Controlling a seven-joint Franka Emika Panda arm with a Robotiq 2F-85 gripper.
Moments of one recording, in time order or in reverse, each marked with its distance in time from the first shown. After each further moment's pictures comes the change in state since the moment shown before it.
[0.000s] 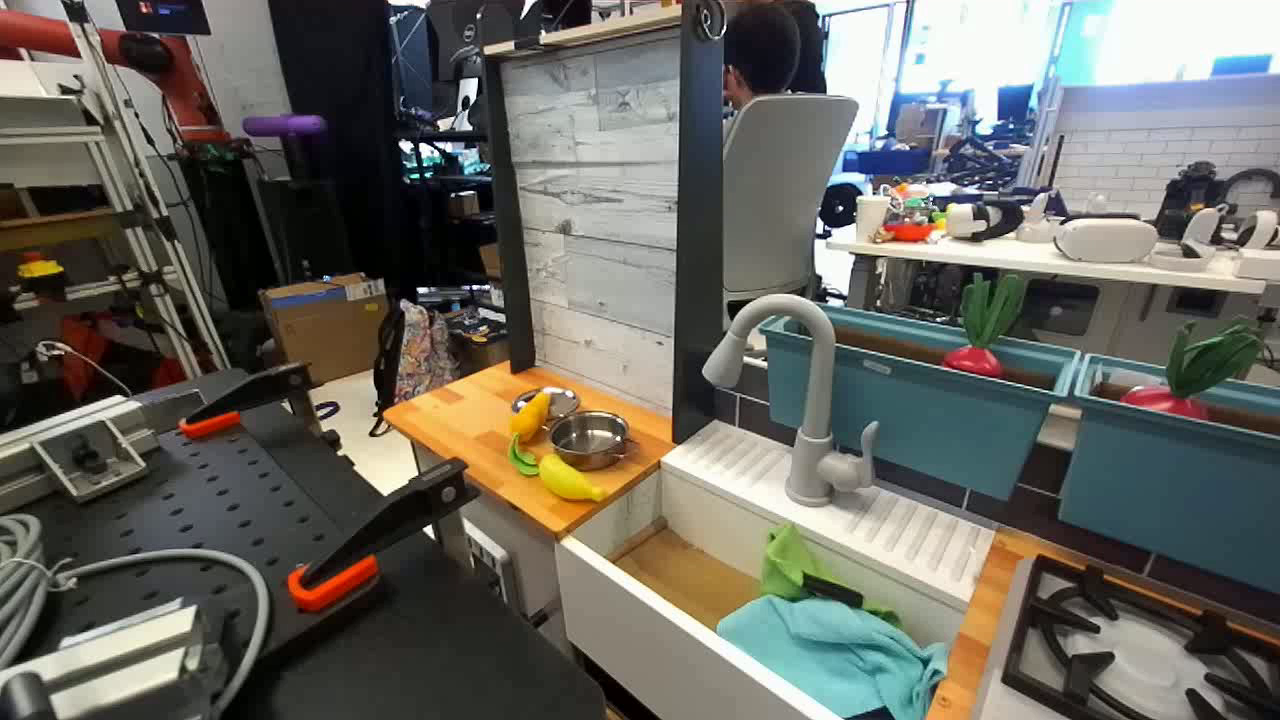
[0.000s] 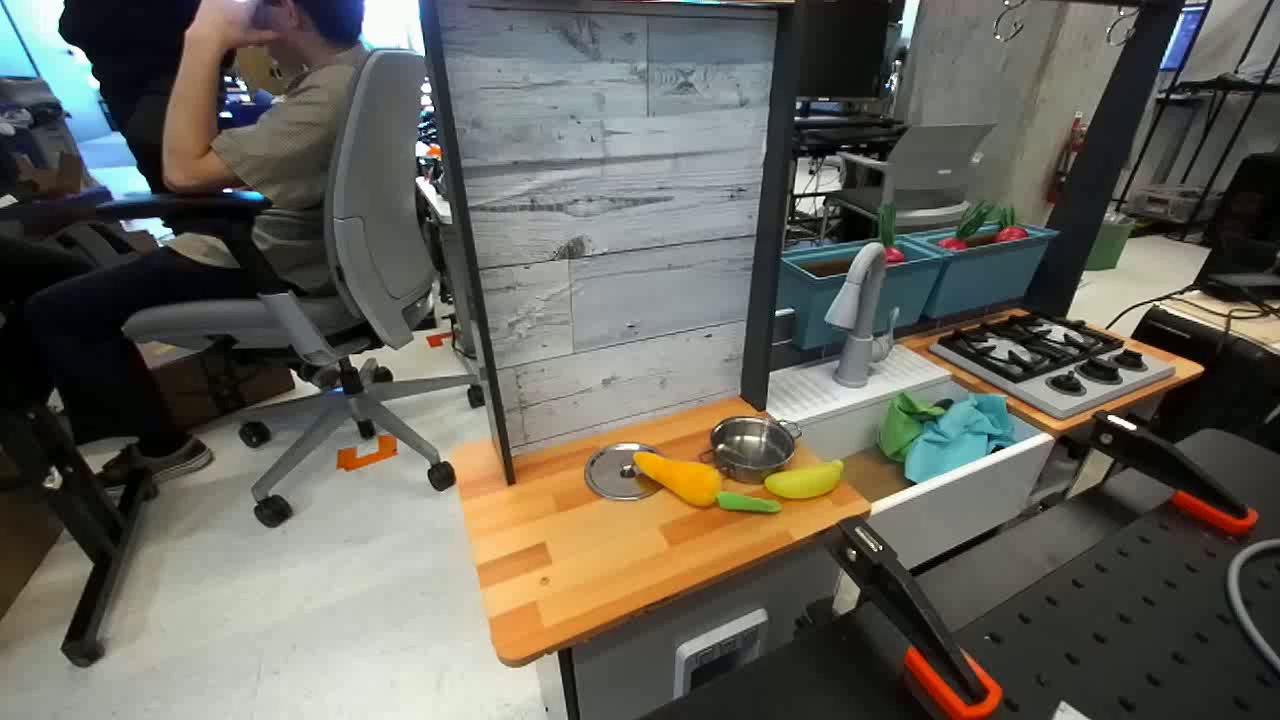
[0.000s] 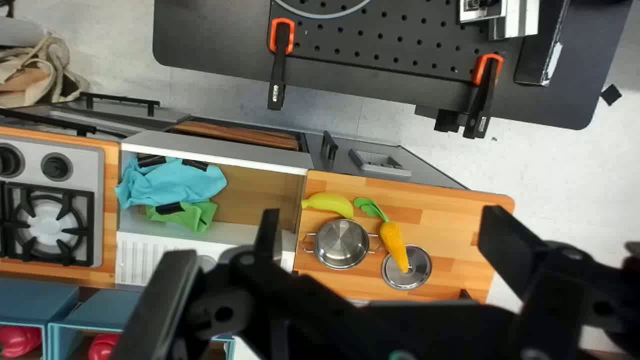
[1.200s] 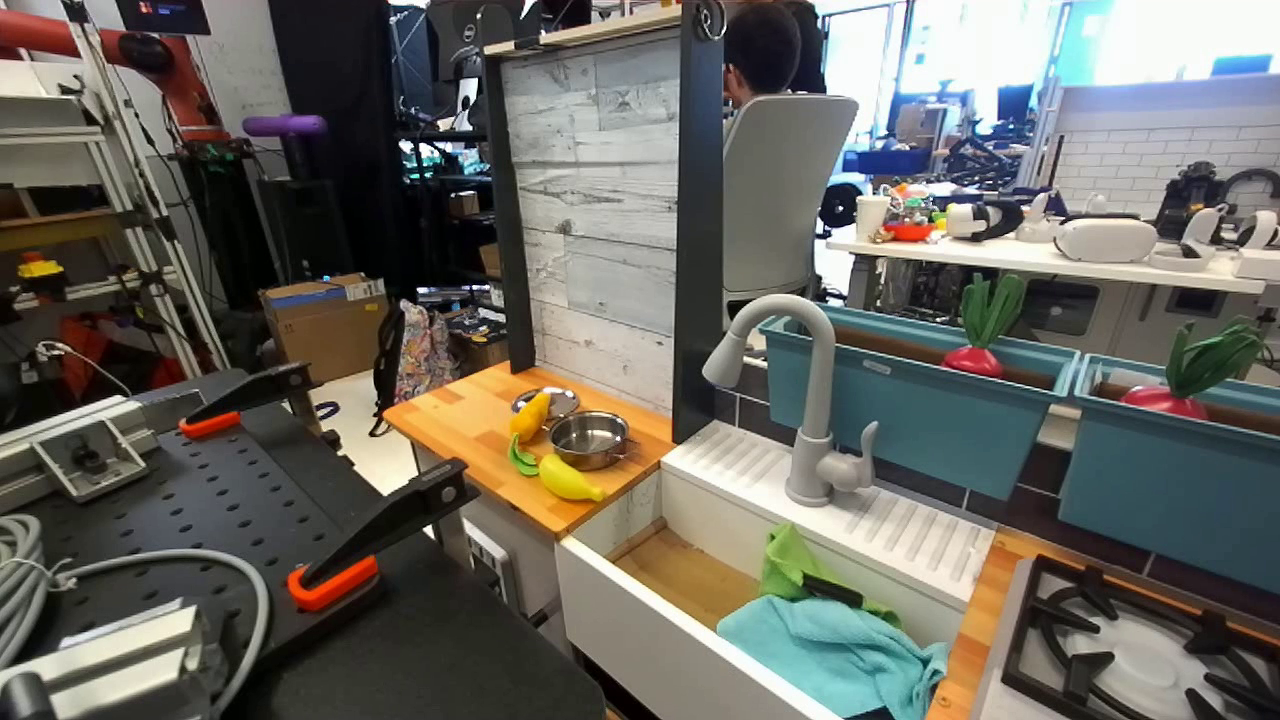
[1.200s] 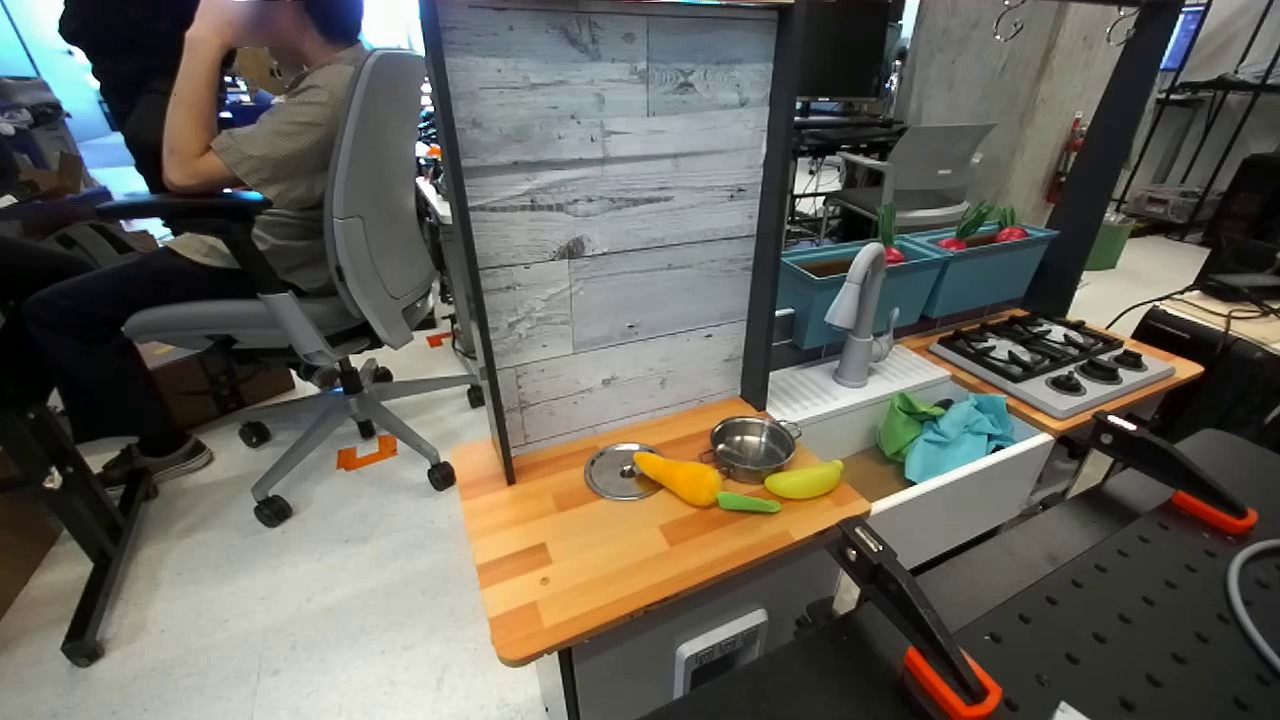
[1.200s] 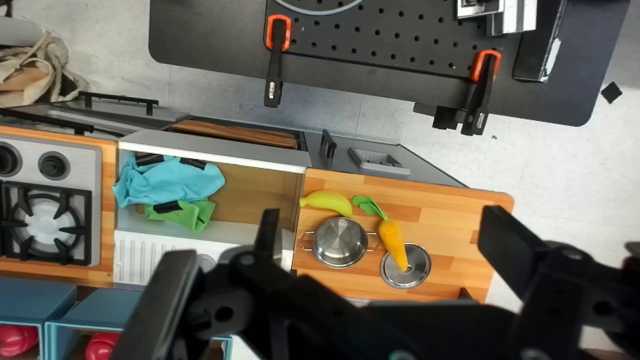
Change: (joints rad) arm 0.001 0.009 0.013 0.002 0.006 0.007 0.013
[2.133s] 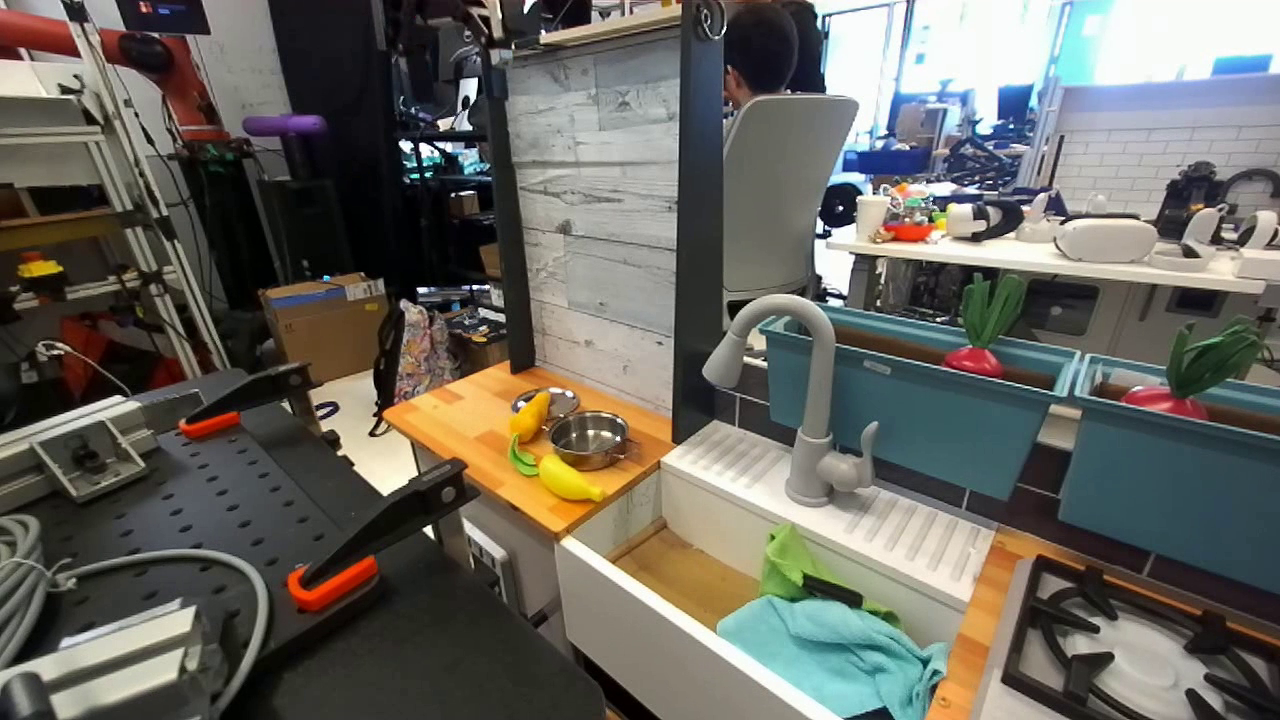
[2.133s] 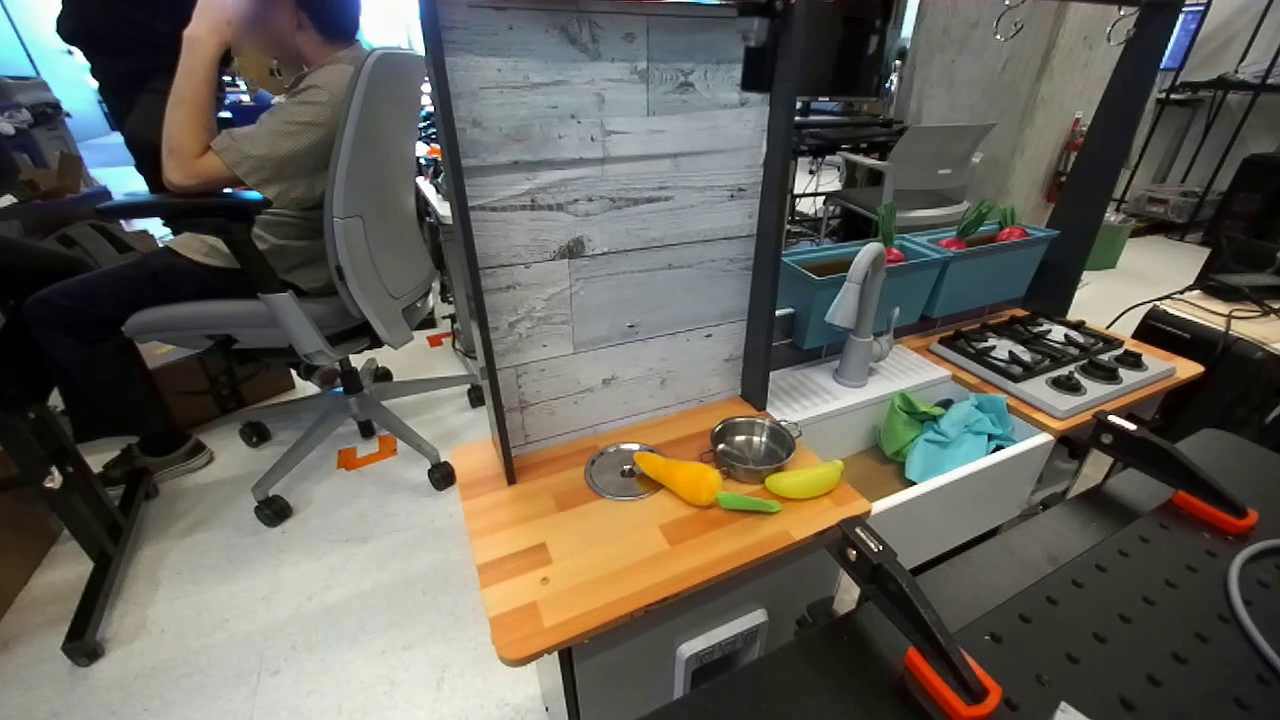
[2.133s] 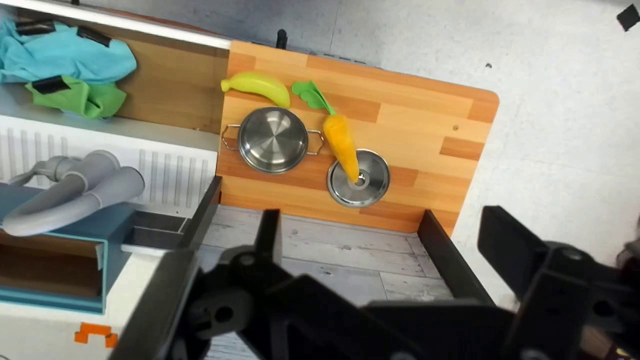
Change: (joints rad) arm 0.092 0.477 0.191 0.226 0.079 0.348 0.187
